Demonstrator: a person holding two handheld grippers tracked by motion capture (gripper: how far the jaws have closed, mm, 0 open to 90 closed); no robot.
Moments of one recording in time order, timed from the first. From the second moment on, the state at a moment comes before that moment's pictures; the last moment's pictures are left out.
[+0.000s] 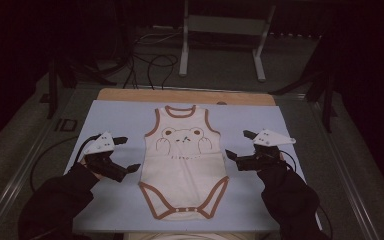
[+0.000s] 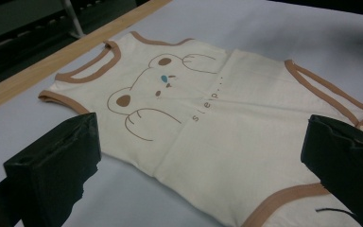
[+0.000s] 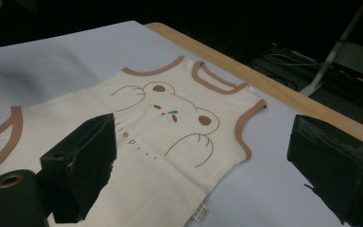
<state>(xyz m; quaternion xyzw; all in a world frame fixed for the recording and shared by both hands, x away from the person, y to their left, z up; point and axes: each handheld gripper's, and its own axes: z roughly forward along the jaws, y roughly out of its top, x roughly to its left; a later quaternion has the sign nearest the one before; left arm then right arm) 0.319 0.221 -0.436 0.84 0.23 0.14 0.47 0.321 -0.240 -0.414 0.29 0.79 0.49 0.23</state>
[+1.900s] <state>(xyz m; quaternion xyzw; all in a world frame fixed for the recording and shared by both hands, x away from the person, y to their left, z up) 0.380 0.180 -0.498 0.87 0.31 0.09 0.38 0.391 -0.211 -0.497 0.35 0.82 0.43 0.15</state>
